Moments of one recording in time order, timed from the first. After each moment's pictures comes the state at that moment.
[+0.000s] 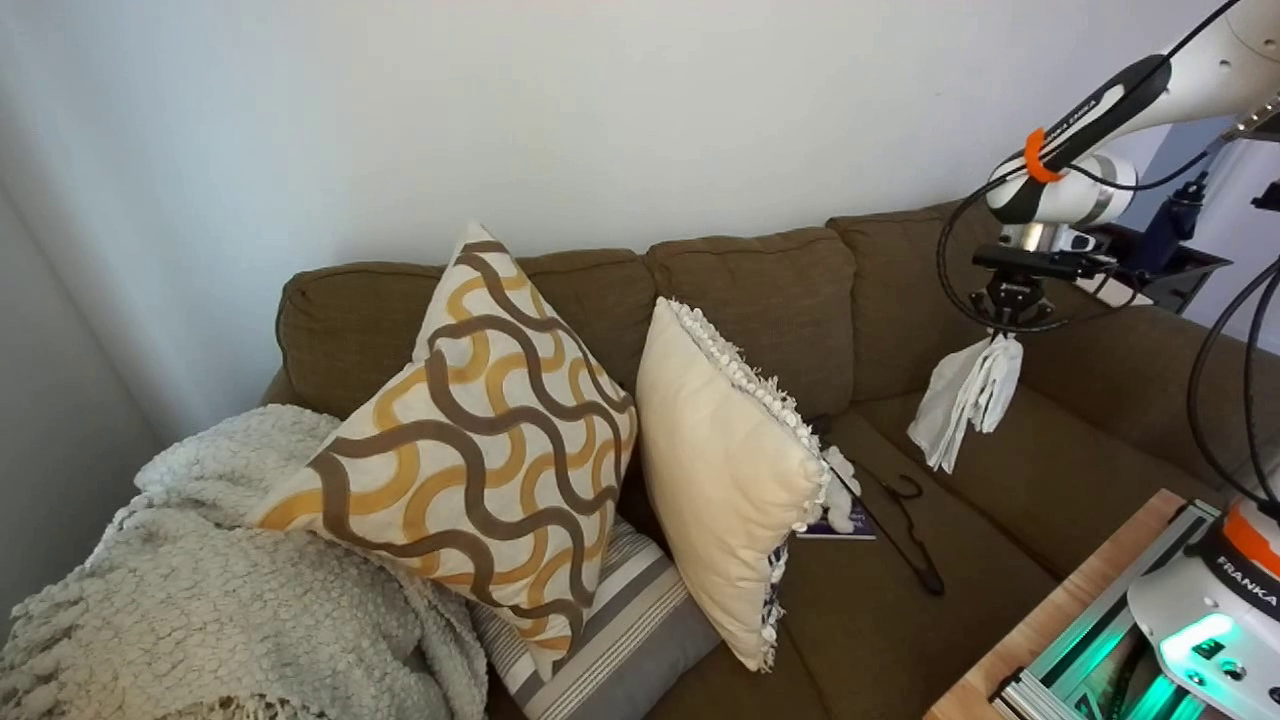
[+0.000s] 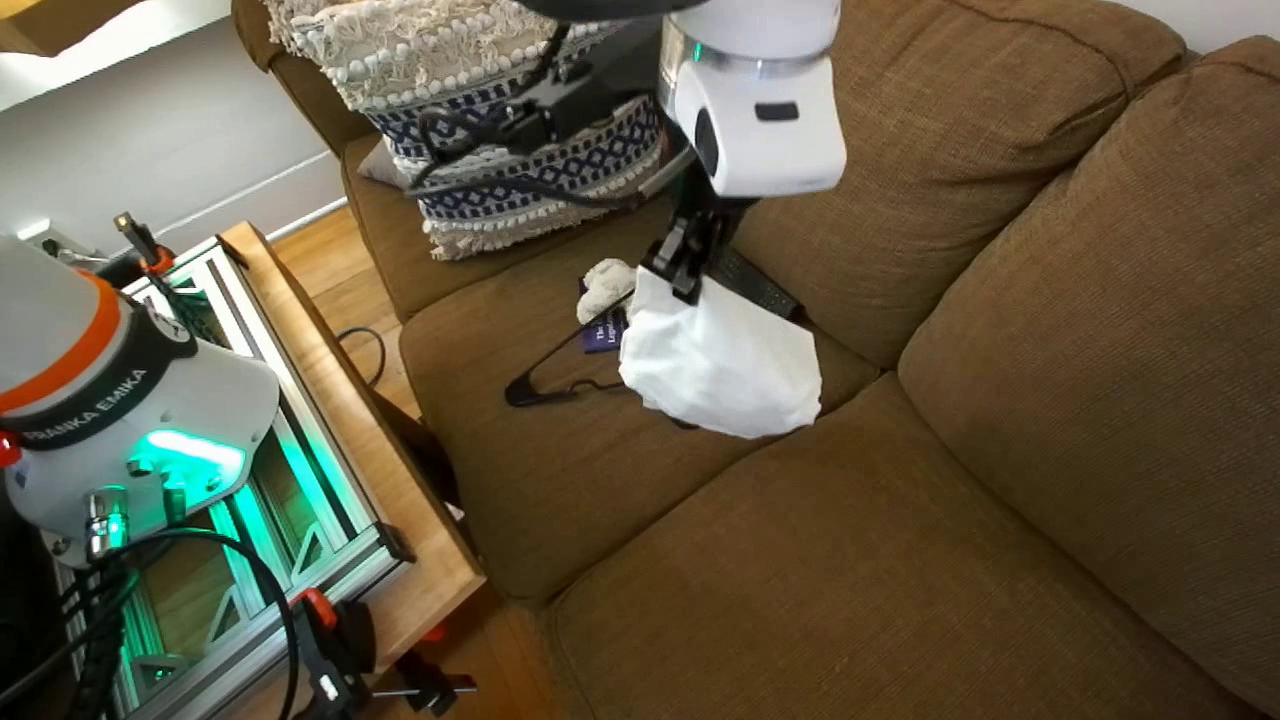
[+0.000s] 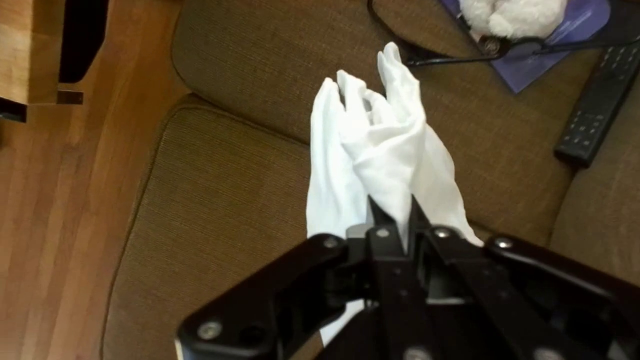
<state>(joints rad) -0.21 0.27 -0.35 -2.25 0.07 2.32 0.69</state>
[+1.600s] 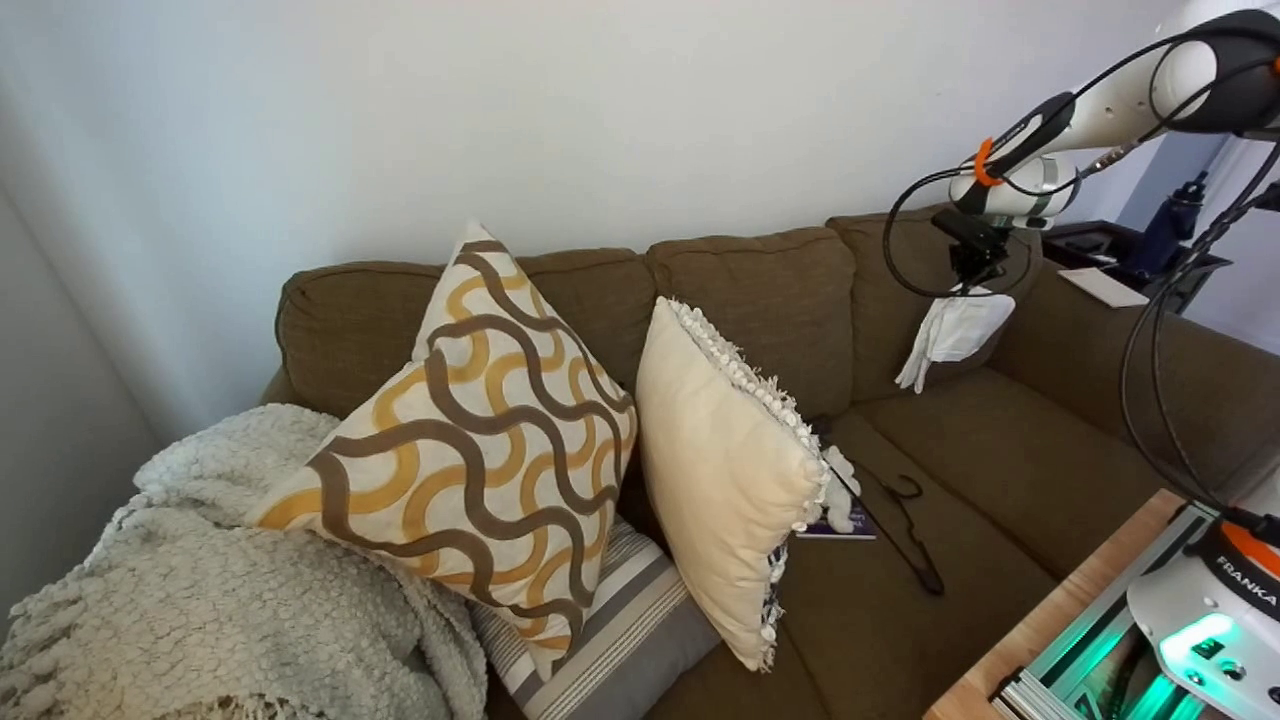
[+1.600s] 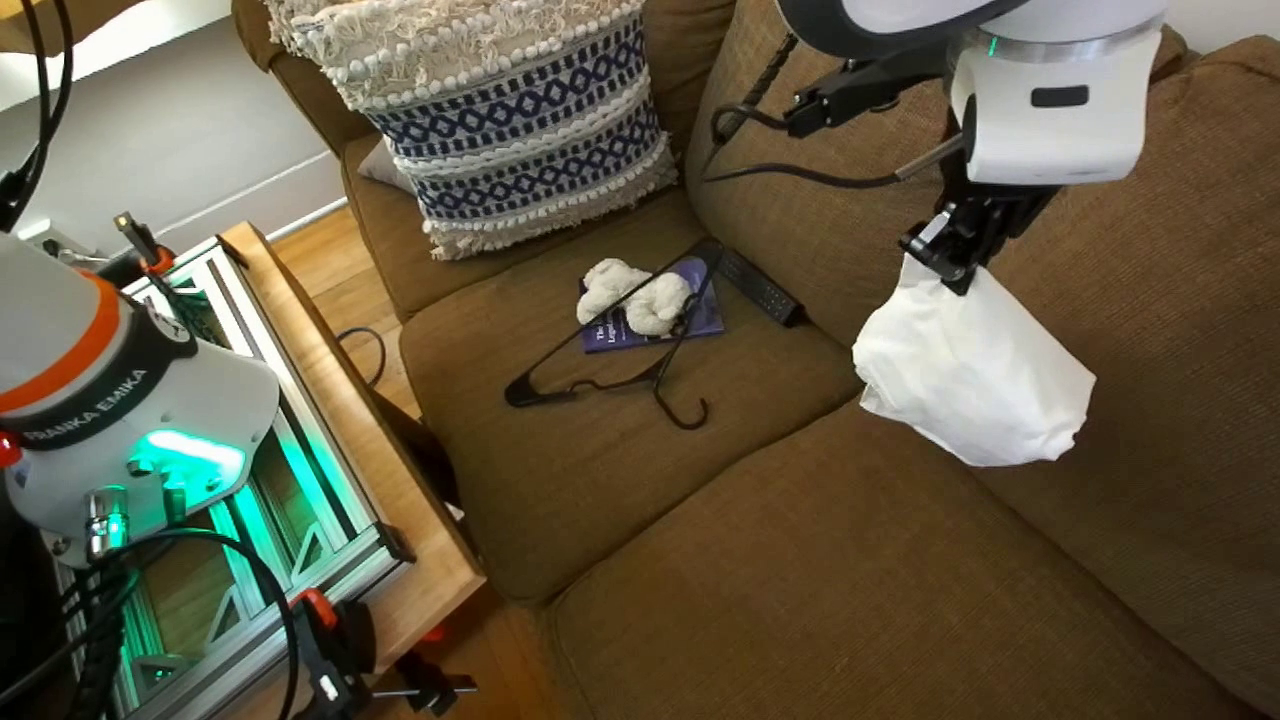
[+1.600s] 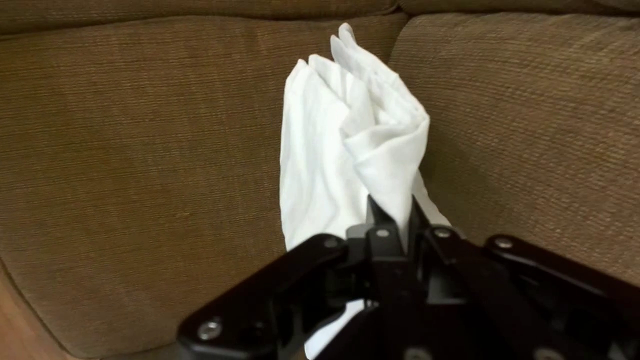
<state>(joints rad) -0.28 0.65 -0.36 -1.73 0.22 2.50 1.04</state>
